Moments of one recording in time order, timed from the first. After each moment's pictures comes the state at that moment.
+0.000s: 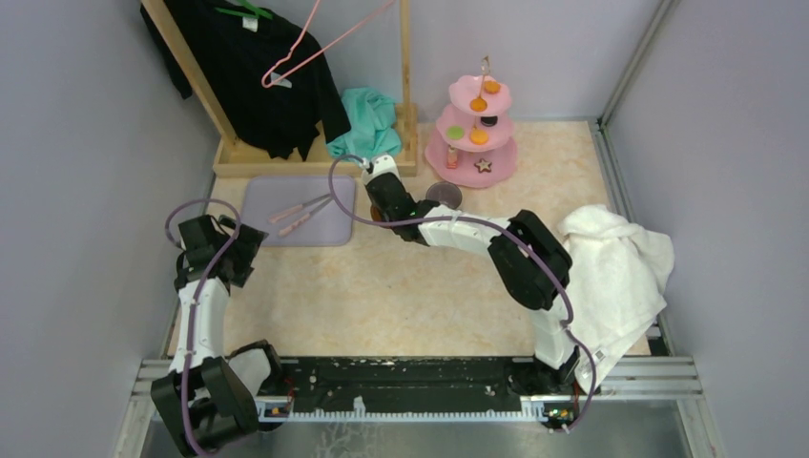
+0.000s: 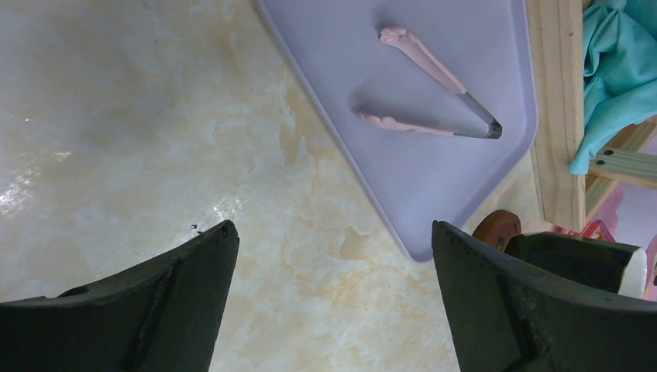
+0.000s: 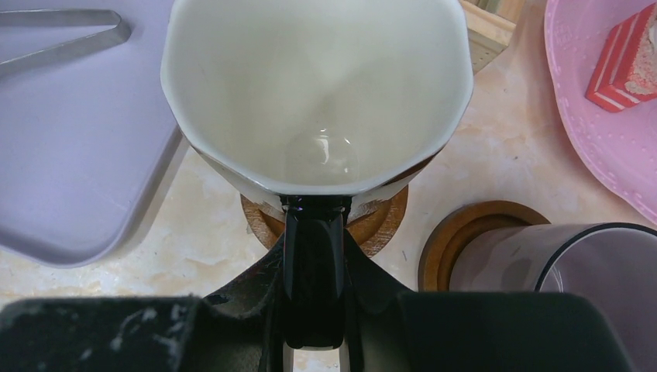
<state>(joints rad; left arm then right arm) 0.36 0.97 0.61 -0.42 0.11 -0.82 0.86 1.98 1.42 -0.05 0.45 0.18</state>
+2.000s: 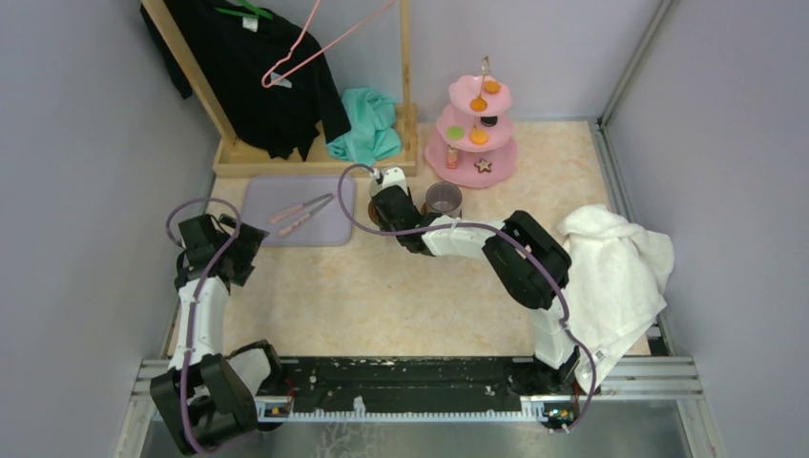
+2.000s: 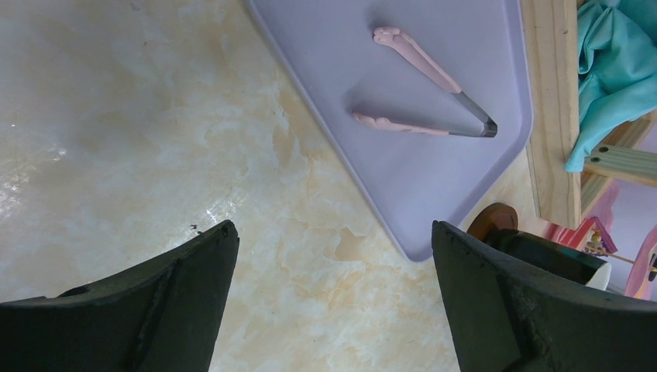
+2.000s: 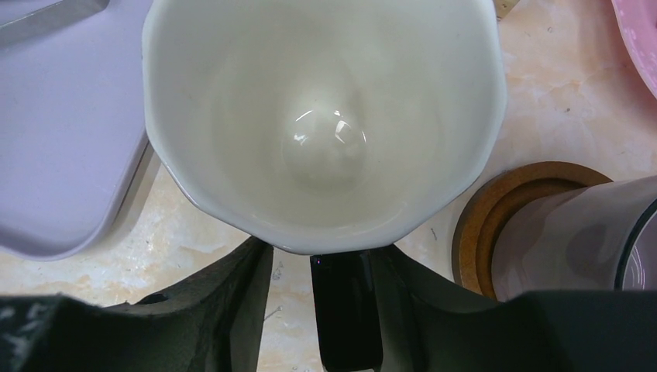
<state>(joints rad) 0.36 0.99 0.61 -0.40 0.13 -0.82 0.85 1.99 1.28 0.08 0.43 0.28</state>
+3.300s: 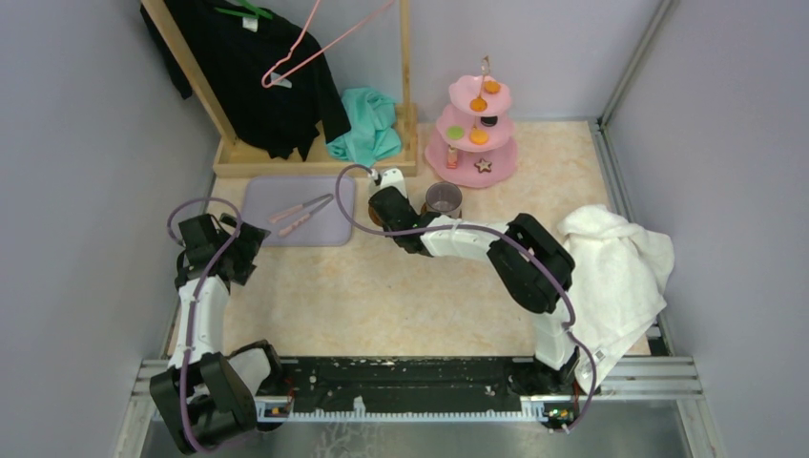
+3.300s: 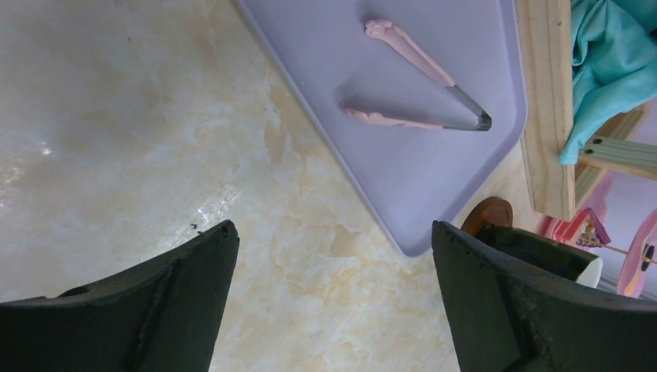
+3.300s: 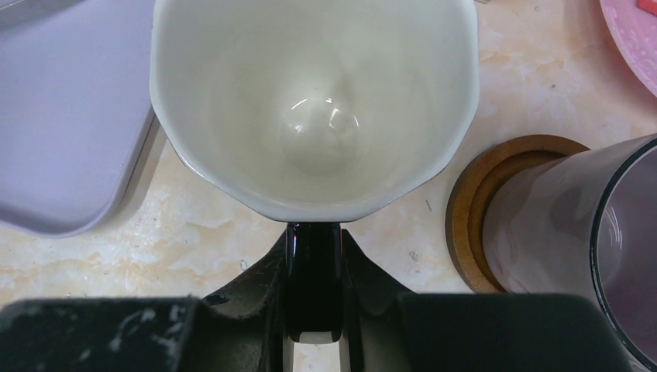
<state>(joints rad) 0.36 0.99 0.61 -0.39 0.15 -0.82 0.89 1.96 1.30 -0.01 0.47 0.31</state>
